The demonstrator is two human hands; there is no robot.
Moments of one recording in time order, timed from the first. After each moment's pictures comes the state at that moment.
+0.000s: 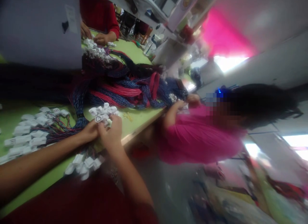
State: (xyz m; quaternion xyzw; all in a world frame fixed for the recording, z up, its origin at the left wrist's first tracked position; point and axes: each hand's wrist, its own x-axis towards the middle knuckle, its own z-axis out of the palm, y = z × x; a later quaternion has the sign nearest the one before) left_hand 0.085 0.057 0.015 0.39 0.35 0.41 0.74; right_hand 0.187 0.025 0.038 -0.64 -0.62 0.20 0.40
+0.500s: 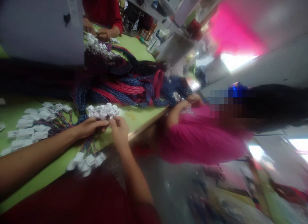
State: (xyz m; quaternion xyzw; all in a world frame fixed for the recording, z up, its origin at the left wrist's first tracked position) left_hand 0.071 0.060 0.020 0.49 0.33 0.36 0.72; right_hand 0.206 0.026 0.031 -0.64 -0.50 0.36 0.45
